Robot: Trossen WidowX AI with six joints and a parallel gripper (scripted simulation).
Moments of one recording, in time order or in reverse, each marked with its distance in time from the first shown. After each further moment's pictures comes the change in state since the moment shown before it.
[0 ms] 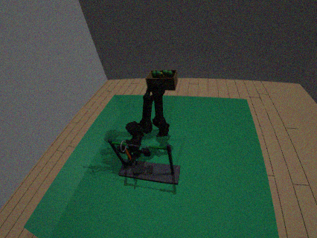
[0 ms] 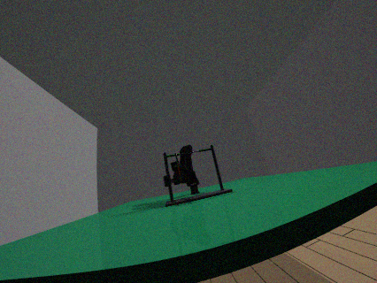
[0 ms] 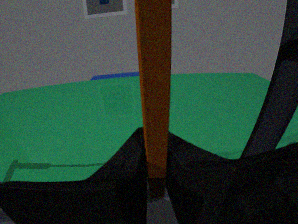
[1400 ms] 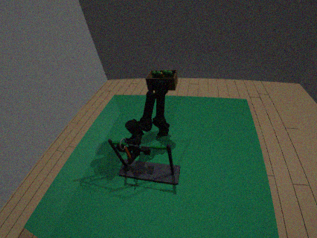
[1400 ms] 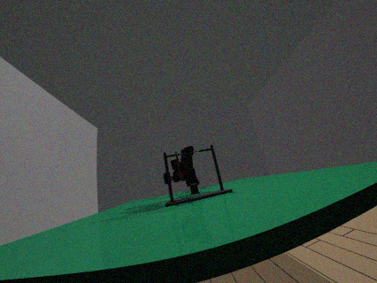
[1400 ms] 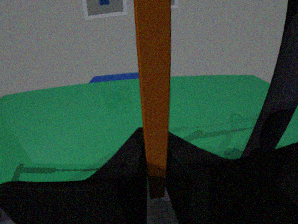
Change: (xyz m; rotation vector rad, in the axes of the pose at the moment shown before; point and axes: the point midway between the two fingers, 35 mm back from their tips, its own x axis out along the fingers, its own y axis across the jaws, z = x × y) arm -0.004 0.002 0.014 0.002 0.004 0.001
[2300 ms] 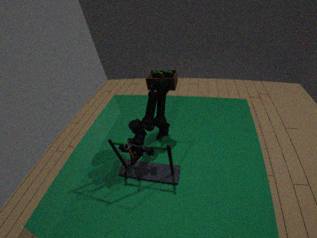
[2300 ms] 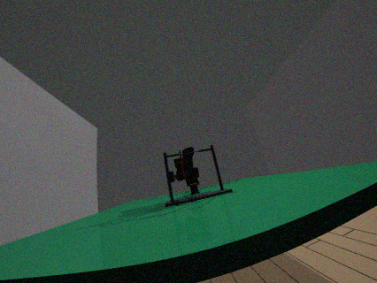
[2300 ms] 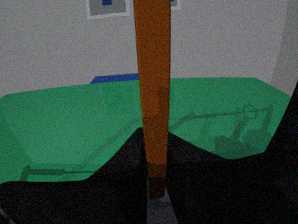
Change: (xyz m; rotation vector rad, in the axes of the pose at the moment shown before) arm 0.002 0.020 0.004 -0.011 -0.004 0.000
